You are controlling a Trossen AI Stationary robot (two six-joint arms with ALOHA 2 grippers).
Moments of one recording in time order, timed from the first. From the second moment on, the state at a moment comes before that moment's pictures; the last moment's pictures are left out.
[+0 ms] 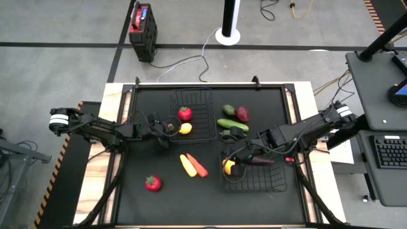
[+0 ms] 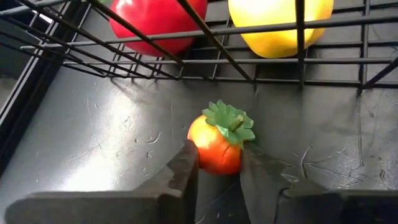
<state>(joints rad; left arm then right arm) 0.11 1.24 0.23 0.16 -0.47 0.08 0.31 1.50 1.30 -0.59 0.24 0.24</state>
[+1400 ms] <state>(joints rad) -0.13 0.93 0.53 -0.57 -0.54 -0.44 0.31 1.50 1.27 -0.56 0.24 0.27</state>
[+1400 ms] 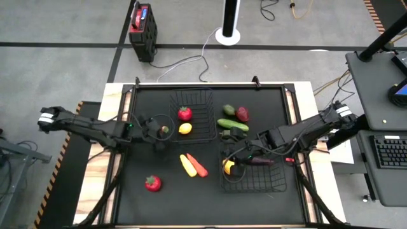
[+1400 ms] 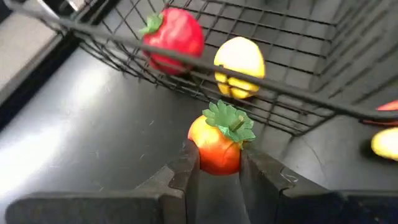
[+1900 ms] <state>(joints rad) -0.18 1.12 0.90 -0.64 -0.62 -0.26 0.31 1.50 1.22 -0.50 0.24 0.23</state>
